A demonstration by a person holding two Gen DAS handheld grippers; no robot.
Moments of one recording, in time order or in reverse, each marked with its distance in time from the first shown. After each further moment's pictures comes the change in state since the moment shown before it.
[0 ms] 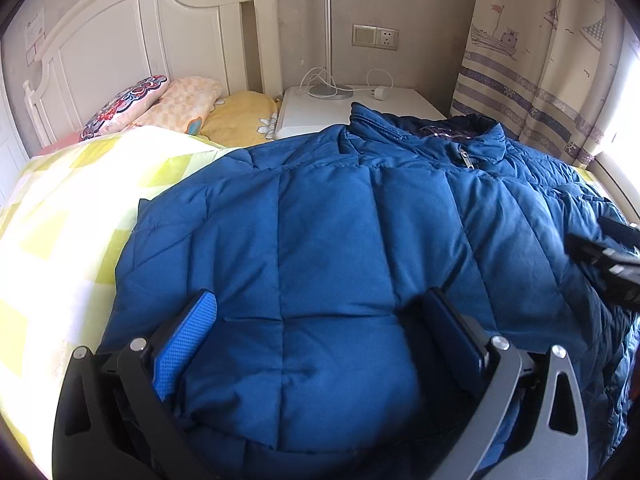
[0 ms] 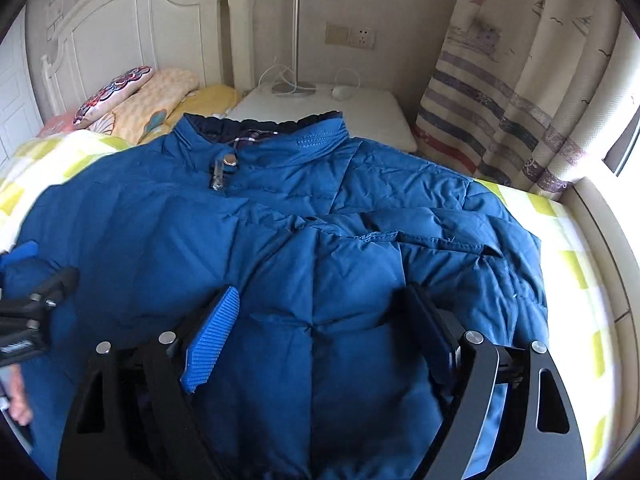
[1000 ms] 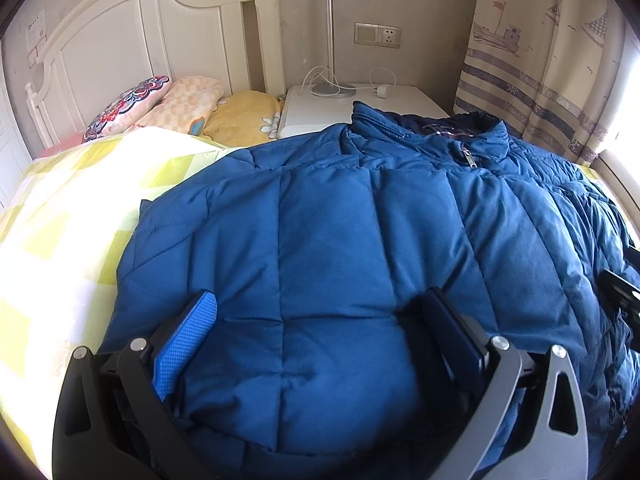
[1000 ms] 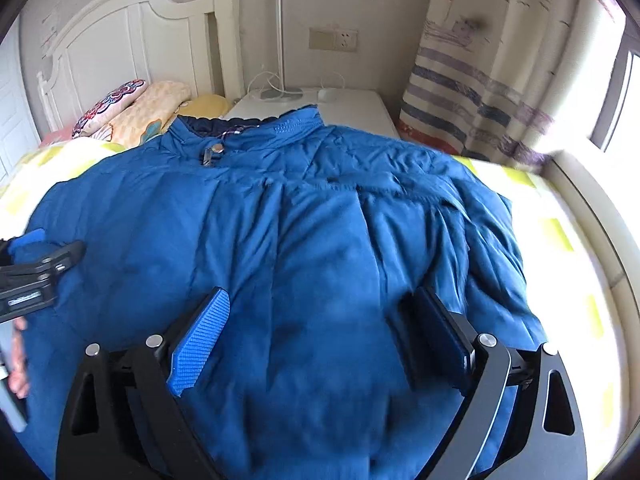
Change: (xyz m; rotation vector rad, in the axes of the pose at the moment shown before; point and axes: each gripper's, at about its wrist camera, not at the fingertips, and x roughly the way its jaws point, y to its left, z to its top) left arm -0.004 -0.003 -0.001 0.023 0.015 0.032; right arm -0.025 -0.006 -0.029 0.057 -0.018 -0.005
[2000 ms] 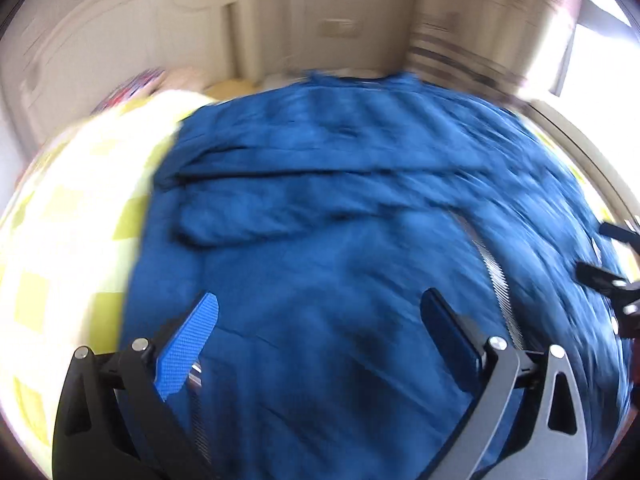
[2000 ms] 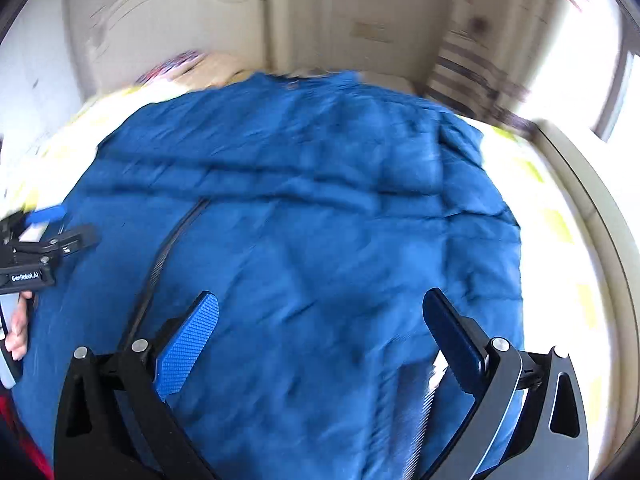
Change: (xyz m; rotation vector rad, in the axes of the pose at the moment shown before) left arm -0.134 -0.032 -0.129 0.100 0.004 -0.102; right arm -0.113 0.010 -0.121 -0.162 0.048 0.108
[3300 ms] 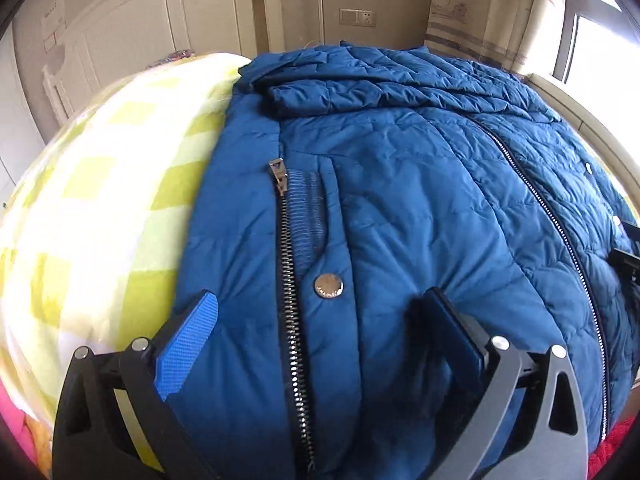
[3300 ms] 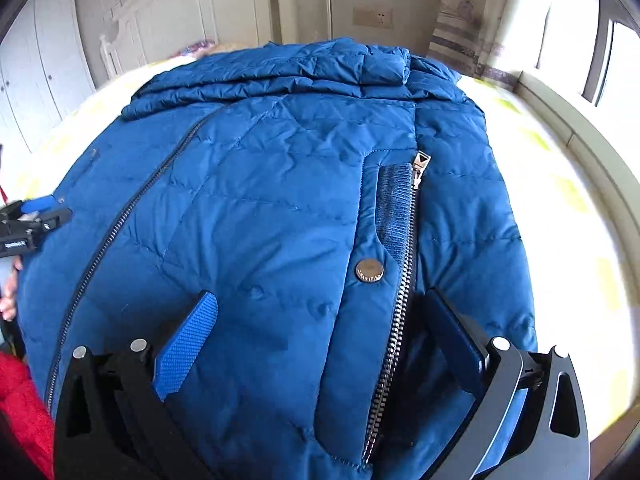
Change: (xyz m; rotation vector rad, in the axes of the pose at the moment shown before) left arm -0.052 0.045 -0.104 -0.066 0.014 0.083; right arm -0.042 -0.013 -0.121 0.057 0.001 0.017
